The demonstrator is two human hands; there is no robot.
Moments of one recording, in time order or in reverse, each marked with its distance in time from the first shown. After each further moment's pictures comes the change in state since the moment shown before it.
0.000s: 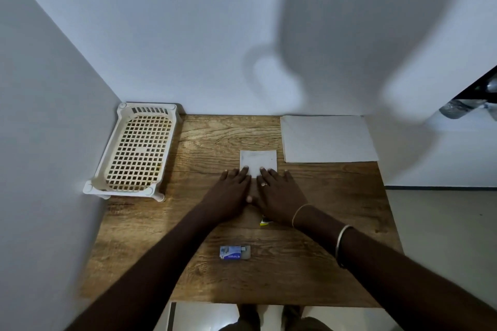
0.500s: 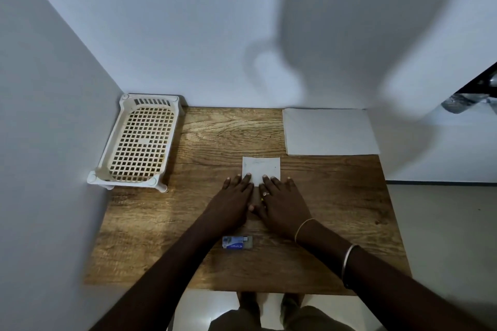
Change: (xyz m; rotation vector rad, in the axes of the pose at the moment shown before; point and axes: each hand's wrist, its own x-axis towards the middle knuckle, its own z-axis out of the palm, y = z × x) left_hand -0.035 0.023 0.016 0.014 -0.017 -0.020; right_hand -0.040 -0.022 0.012 0.018 0.017 0.016
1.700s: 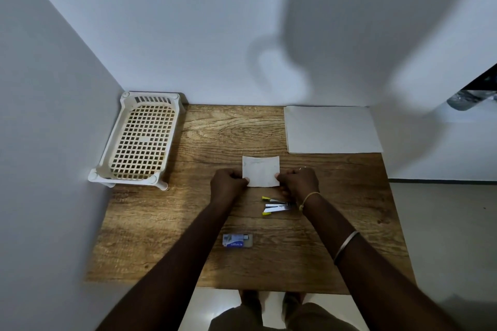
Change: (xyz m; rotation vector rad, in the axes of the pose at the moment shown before) left_hand 0.021 0.010 -0.029 -1.088 0.328 -0.756; right_hand 0.033 0.035 -0.025 1.343 0.159 0.916
